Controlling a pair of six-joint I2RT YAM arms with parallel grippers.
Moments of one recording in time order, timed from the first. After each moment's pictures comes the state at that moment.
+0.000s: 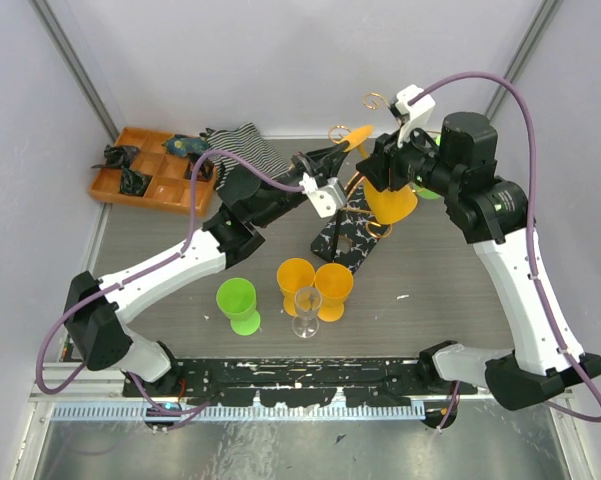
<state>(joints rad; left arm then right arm) -0.90 1.50 1.31 0.54 0.20 0.82 0.37 1.23 1.69 -0.74 -0.34 -0.07</state>
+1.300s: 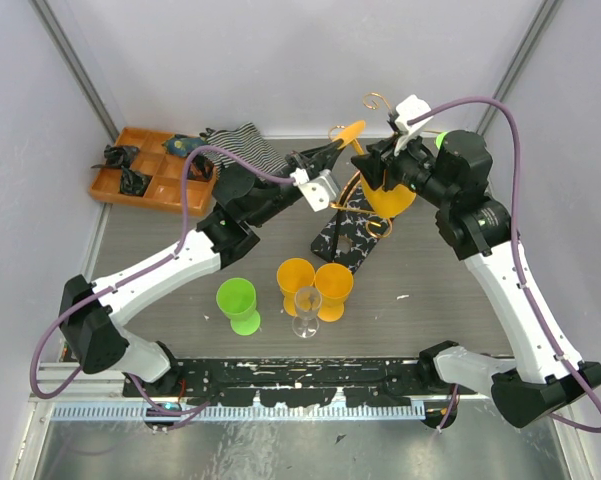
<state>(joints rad) -0.89 1.47 1.30 0.52 0.17 0.74 0.37 1.13 1.42 -0.37 -0.34 -0.12</state>
